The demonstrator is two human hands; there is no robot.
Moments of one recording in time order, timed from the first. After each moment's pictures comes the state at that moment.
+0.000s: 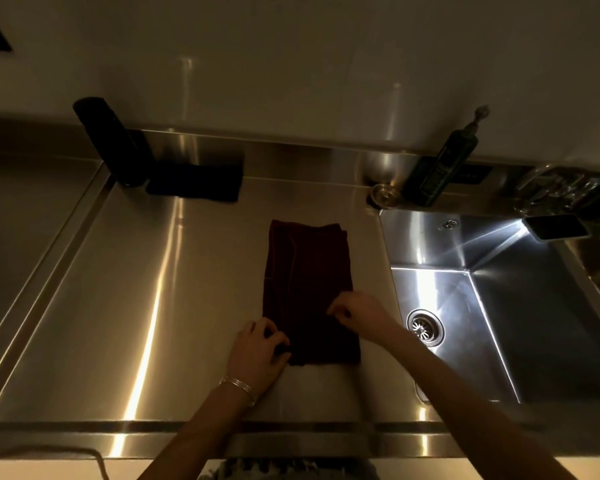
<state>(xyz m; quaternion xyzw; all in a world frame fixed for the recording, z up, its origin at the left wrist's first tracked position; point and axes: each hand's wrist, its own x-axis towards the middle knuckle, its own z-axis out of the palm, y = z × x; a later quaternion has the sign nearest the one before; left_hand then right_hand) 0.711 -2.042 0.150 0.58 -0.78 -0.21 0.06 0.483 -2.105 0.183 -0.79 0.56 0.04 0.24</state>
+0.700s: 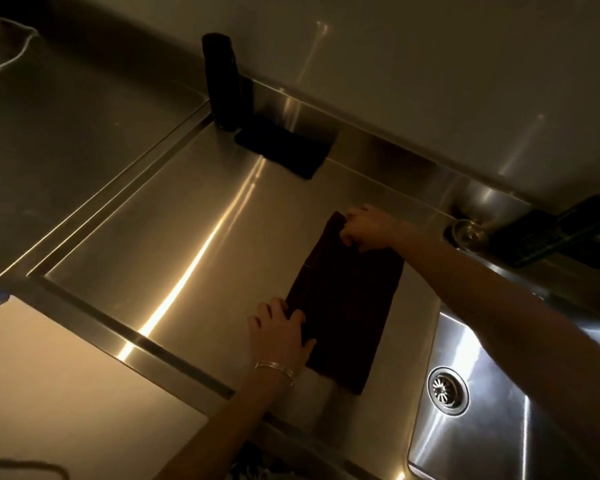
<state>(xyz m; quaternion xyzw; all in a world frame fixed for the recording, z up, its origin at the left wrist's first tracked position) 0.650 -2.041 0.149 0.81 -0.57 -0.15 0.02 0.556 -2.315 0.200 -0.94 0.16 0.29 -0.06</state>
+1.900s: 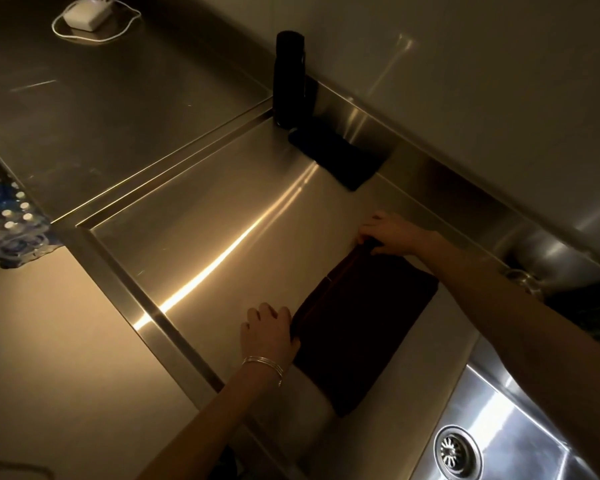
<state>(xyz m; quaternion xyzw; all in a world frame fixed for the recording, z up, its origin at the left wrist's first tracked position) 0.660 -2.050 0.151 0.87 -0.44 -0.22 -0.01 0.582 -2.360 0.178 -0.97 0.10 0.22 0.01</state>
